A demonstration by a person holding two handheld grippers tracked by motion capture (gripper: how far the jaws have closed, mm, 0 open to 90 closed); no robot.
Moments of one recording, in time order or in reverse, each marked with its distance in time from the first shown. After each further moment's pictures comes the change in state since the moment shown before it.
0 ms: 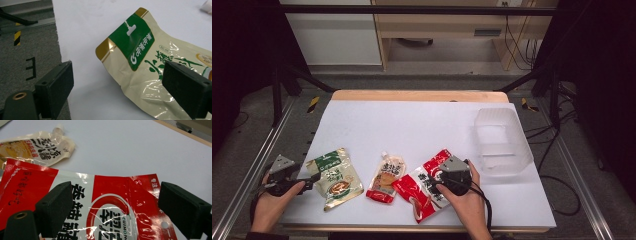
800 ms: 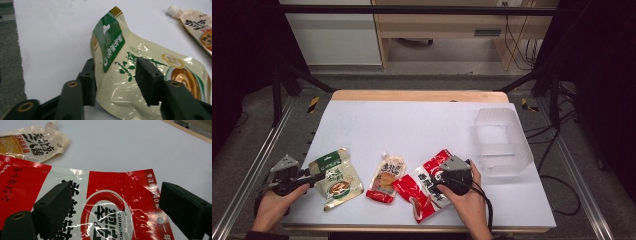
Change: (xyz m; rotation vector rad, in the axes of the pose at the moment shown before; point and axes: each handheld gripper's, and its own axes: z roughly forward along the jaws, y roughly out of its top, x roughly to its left) left arm -0.007 0.002 0.004 0.002 -0.186 -0.032; right arm -0.003 -0.002 0.003 0.027 -0.022 0.005
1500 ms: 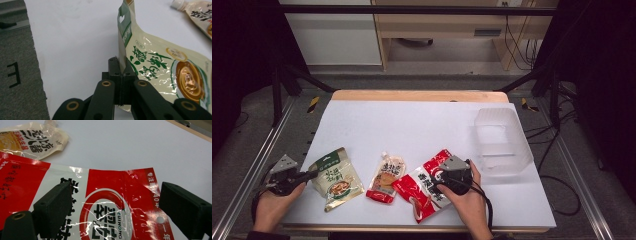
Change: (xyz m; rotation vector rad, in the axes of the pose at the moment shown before) left arm -0.004 0.005 -0.011 0.031 0.064 0.082; right arm 0.000 0.000 0.002 0.015 0.001 -0.014
